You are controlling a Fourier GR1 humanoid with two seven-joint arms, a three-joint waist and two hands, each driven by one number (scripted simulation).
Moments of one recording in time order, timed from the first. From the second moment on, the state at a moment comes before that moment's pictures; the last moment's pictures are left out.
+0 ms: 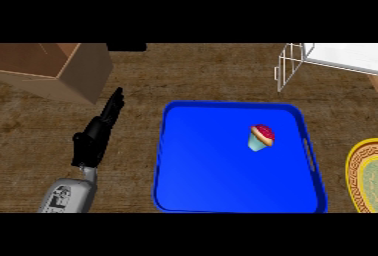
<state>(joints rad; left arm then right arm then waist) -0.18 0.14 -0.10 -1.44 -0.07 0.05 0.02 -1.09 -0.48 -0.21 -1.38 1.13 0.05 0.81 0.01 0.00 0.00</state>
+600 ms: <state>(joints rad) -0.18 0.13 -0.10 -1.45 -0.09 0.04 0.03 -1.10 -0.54 -0.21 -1.04 1.18 -0.23 0.56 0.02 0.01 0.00</state>
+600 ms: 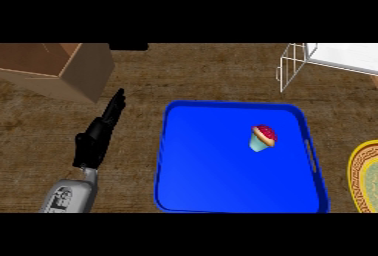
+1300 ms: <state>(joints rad) -0.19 0.12 -0.09 -1.44 -0.09 0.02 0.02 -1.15 -0.56 -0.41 -0.75 0.93 -0.54 0.26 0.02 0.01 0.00</state>
